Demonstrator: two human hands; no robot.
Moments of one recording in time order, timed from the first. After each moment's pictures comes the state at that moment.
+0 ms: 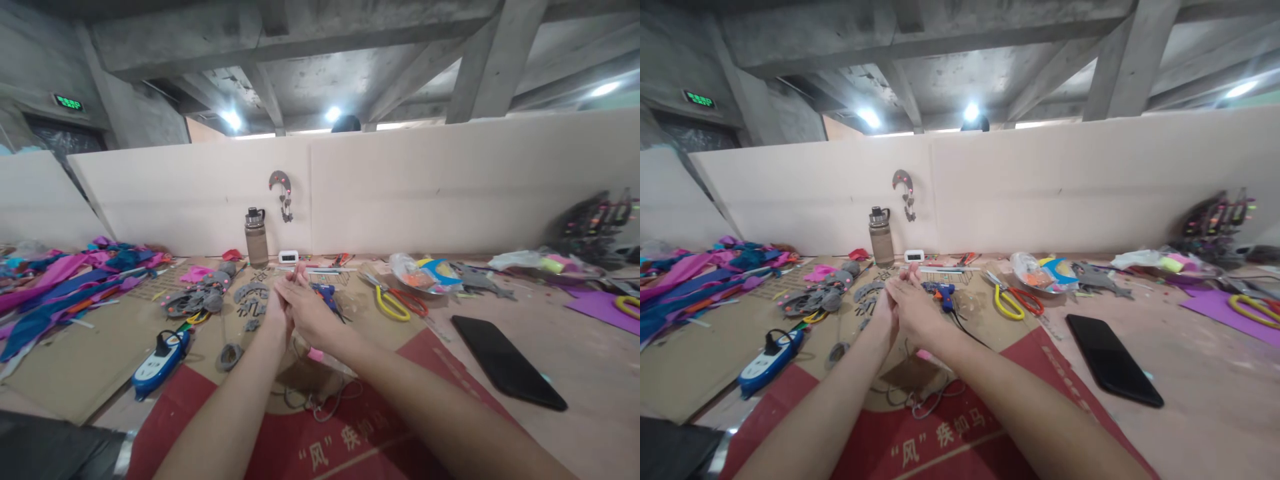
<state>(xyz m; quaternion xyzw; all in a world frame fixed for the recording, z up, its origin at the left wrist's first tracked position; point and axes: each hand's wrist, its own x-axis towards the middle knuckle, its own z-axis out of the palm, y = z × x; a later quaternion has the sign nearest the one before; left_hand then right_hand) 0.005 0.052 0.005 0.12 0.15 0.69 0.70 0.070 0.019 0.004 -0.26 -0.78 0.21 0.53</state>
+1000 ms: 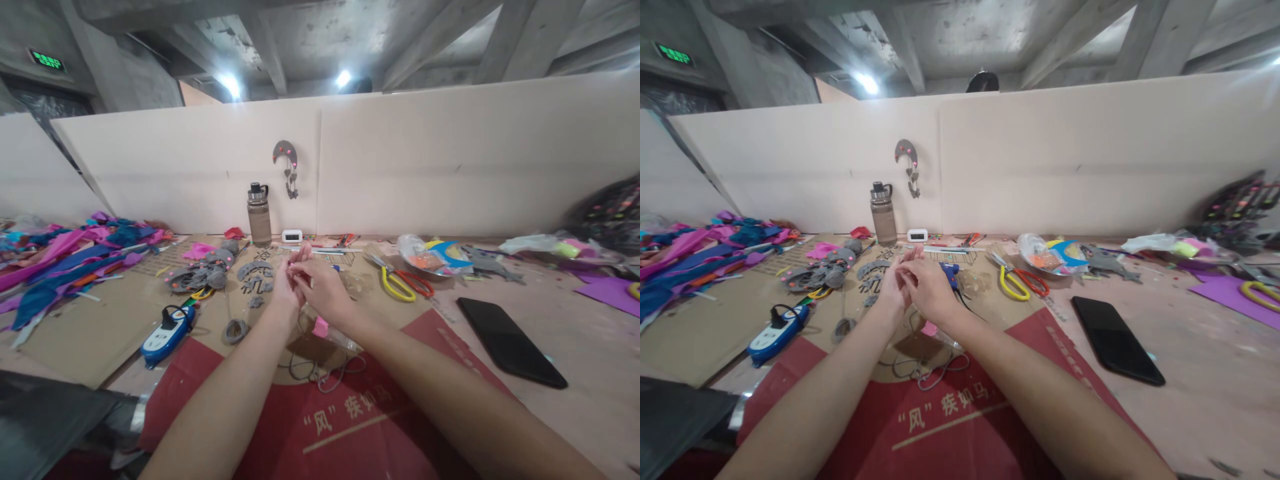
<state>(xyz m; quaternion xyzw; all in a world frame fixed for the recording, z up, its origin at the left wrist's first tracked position) 0.011 0.036 0.012 0.07 0.16 0.69 0.70 0.101 0.019 0.002 -0.31 -0.82 0.09 0.48</state>
